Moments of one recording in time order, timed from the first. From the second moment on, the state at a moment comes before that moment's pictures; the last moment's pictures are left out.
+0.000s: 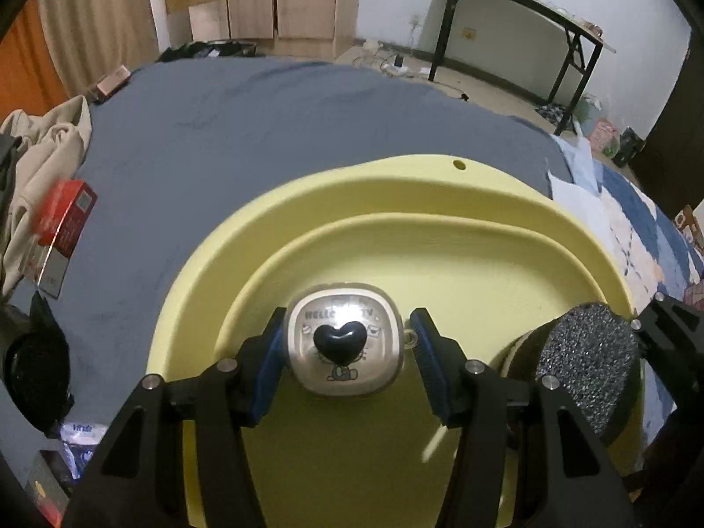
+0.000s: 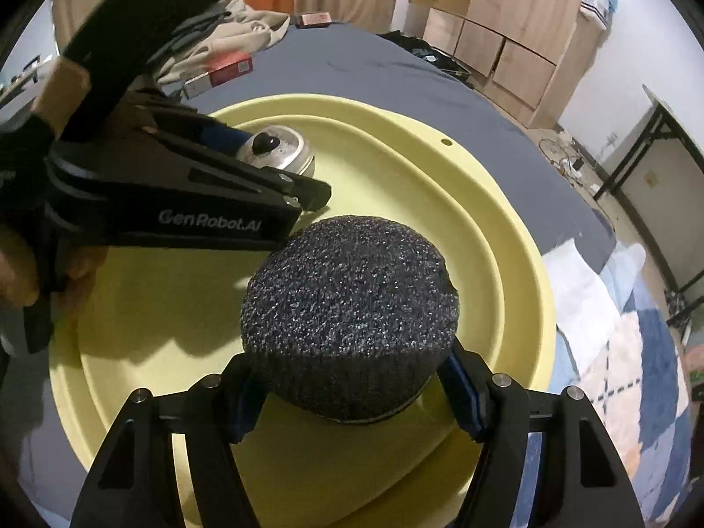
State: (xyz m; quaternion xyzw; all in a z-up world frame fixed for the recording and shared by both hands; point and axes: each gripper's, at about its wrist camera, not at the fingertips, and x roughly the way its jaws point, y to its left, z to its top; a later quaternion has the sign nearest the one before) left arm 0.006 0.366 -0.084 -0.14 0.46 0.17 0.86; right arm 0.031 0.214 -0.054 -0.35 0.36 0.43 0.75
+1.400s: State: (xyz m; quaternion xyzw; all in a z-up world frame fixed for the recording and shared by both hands) left arm 0.033 -0.002 0.005 -0.05 0.49 -0.10 0.87; right arm -0.013 -0.293 0.076 -0.15 0.39 0.19 0.89
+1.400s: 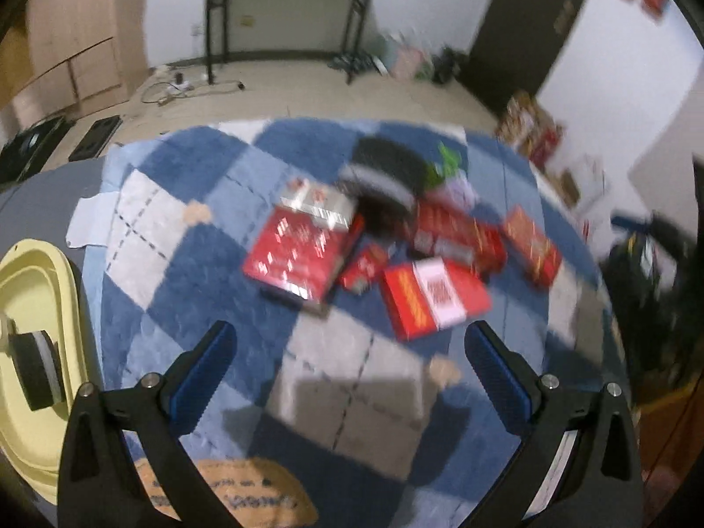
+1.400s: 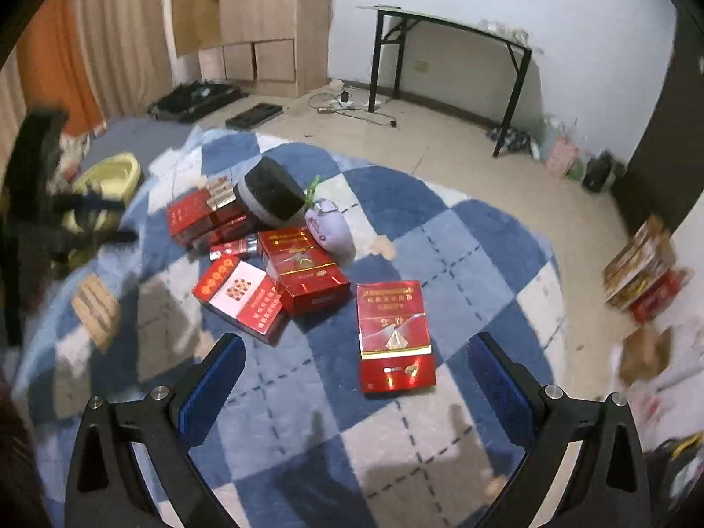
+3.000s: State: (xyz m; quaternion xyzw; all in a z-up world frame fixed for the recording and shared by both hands) left arm 0.127 -0.002 -0.045 0.06 0.50 -0.17 0.85; right arm 0.086 -0.298 -0.024 -0.16 0.49 0.18 0.84
